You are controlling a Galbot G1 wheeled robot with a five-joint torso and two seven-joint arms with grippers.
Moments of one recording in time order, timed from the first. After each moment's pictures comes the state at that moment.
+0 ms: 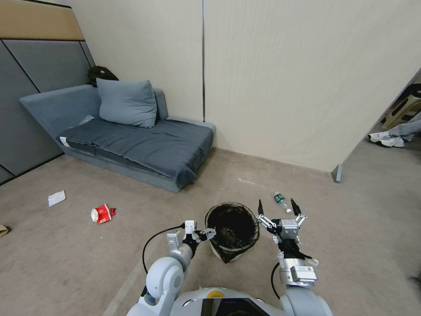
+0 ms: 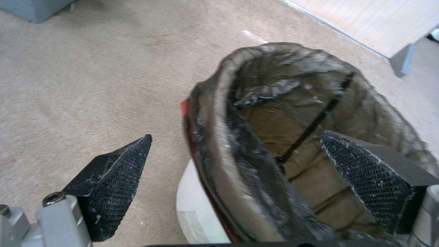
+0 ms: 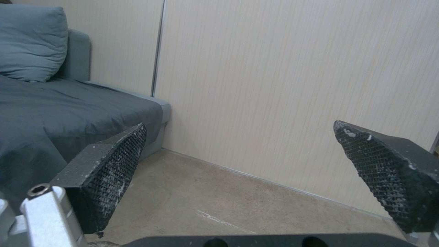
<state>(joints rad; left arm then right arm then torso) 1.53 -1.45 -0.26 -2.15 -0.49 0.64 -0.19 -1.88 1.61 0.48 2.37 -0.27 0.17 0.09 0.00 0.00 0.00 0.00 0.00</state>
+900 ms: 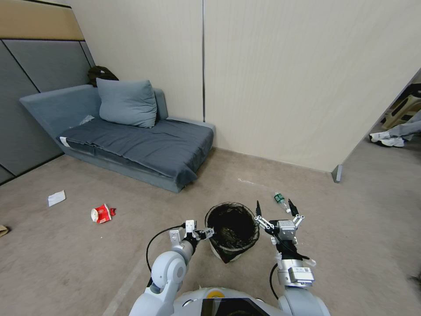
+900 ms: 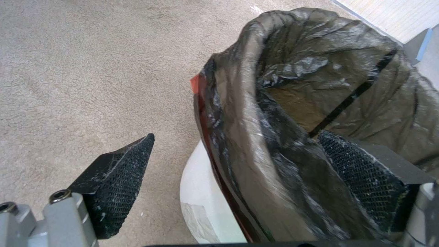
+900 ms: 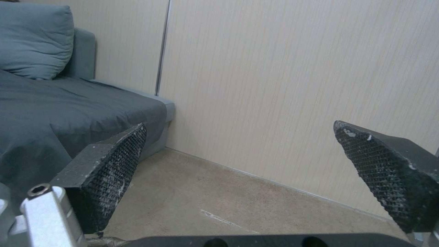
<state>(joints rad) 1.45 -1.46 -0.26 -2.03 -0.53 0.67 -0.18 -1.88 1.61 0.47 2.36 -0.29 0.19 0.09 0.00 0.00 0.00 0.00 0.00</state>
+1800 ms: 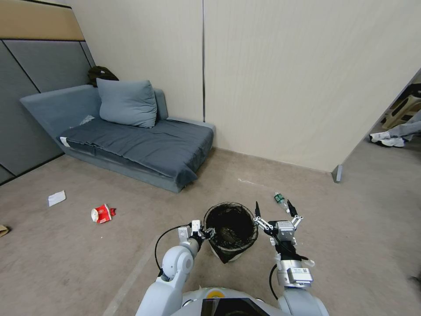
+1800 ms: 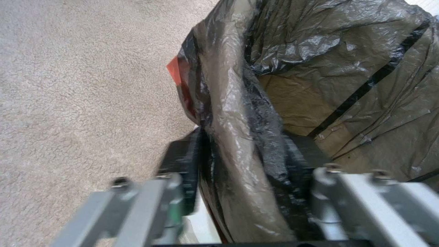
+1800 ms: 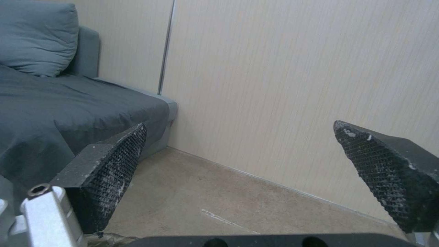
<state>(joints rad) 1.40 -1.50 -0.21 -1.91 -0.48 0.67 -0.17 -1.88 1.61 0.47 2.35 -0.31 0.20 0.09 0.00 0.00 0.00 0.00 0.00</state>
